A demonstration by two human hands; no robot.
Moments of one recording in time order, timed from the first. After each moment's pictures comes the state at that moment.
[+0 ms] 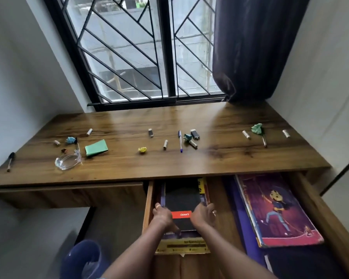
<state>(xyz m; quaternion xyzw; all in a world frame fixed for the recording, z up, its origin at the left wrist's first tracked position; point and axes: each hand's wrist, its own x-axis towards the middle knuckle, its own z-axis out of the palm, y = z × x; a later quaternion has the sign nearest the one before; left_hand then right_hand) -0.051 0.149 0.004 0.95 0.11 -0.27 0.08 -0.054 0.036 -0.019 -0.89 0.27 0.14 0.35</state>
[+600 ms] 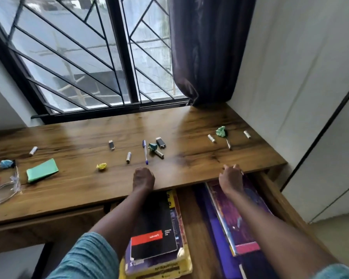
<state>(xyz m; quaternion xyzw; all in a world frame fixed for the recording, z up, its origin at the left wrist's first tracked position) 0.097 0.093 0.054 0.97 0.09 -0.05 0.21 0.031 -0.156 0.042 -0.94 0.27 -0.09 0.20</state>
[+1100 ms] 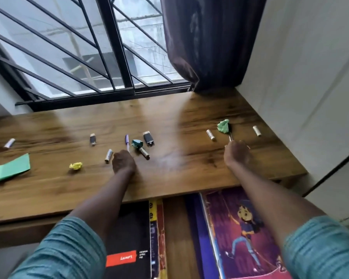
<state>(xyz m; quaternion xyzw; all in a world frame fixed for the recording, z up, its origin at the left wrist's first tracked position) 0.200 0.063 0.033 0.94 0.25 0.01 0.23 0.167 -0.241 0.029 -0.94 0.29 -0.08 0.16</state>
